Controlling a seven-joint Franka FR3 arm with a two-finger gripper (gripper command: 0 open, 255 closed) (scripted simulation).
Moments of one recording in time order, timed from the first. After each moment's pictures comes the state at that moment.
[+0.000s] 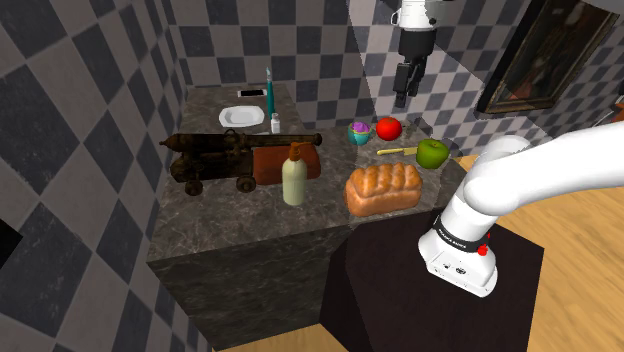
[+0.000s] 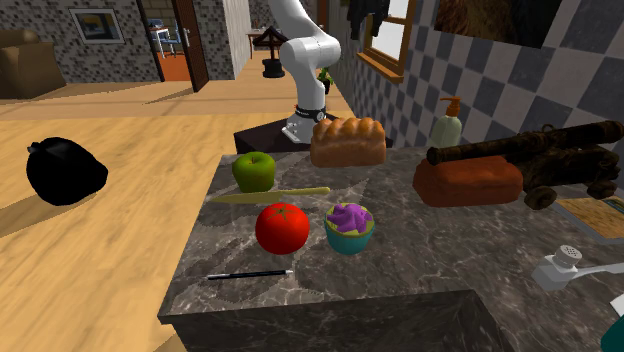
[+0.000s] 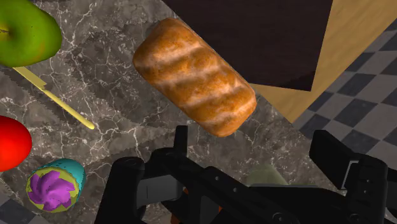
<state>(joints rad) 0.00 -0.82 -0.04 -2.41 -0.03 1.46 -0.12</state>
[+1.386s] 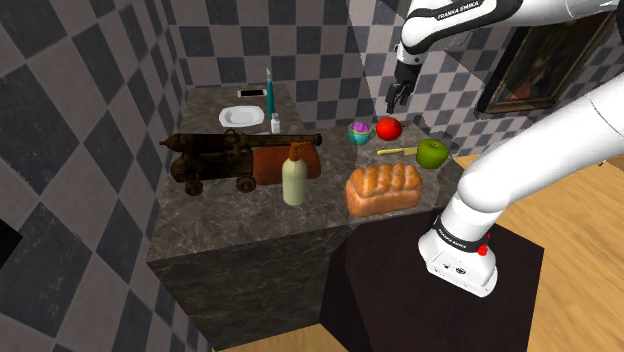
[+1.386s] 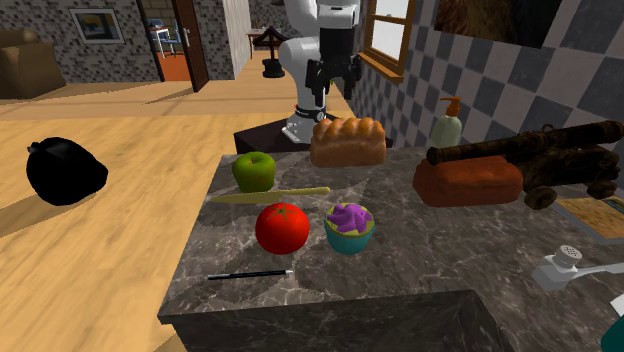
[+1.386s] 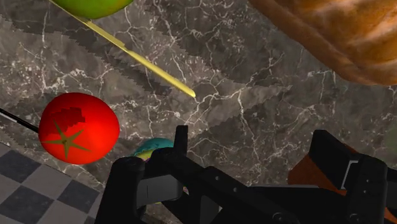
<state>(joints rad) -0.13 -0.45 -0.38 -2.47 -0.19 2.04 -0.35</state>
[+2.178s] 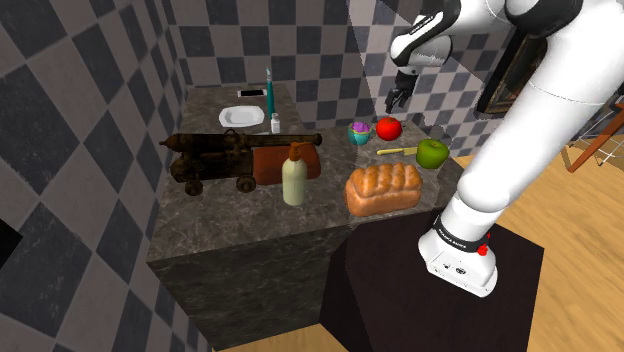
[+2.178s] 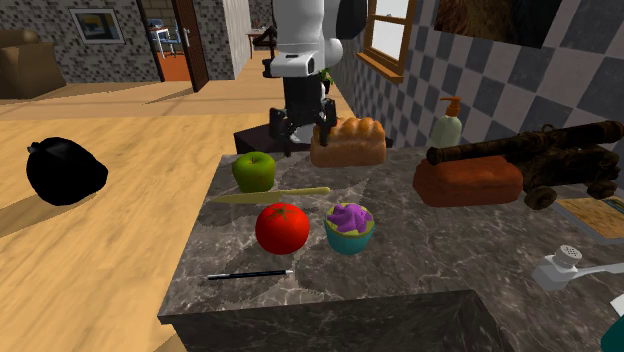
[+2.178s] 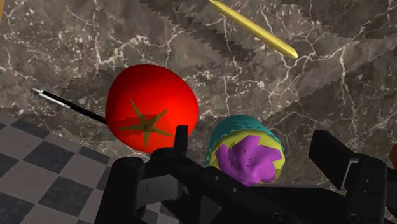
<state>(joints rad) -0.13 -0.03 -0.58 -2.28 0.03 2.33 -0.61</state>
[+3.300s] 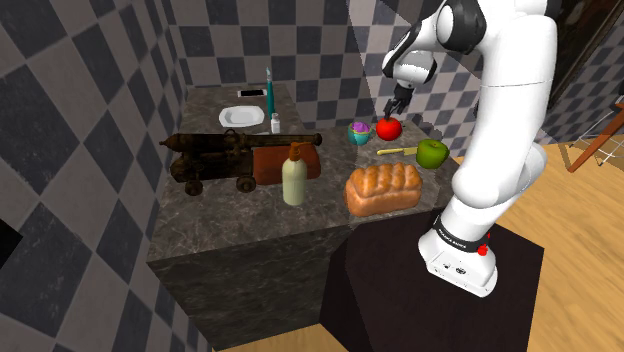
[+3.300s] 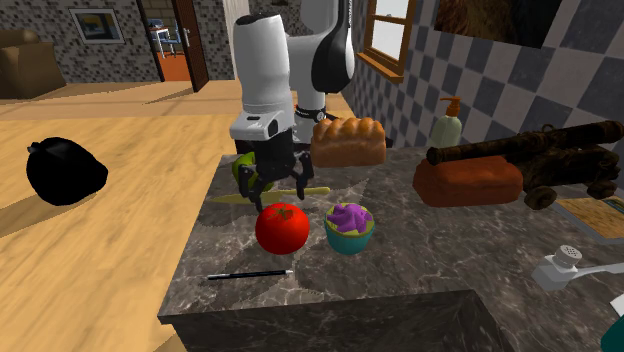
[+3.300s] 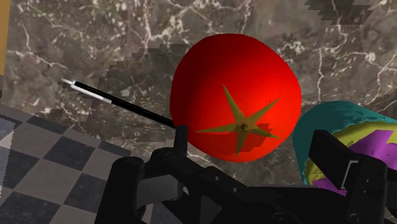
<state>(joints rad) -0.28 0.38 -0.54 -2.04 0.42 2.46 -0.91</state>
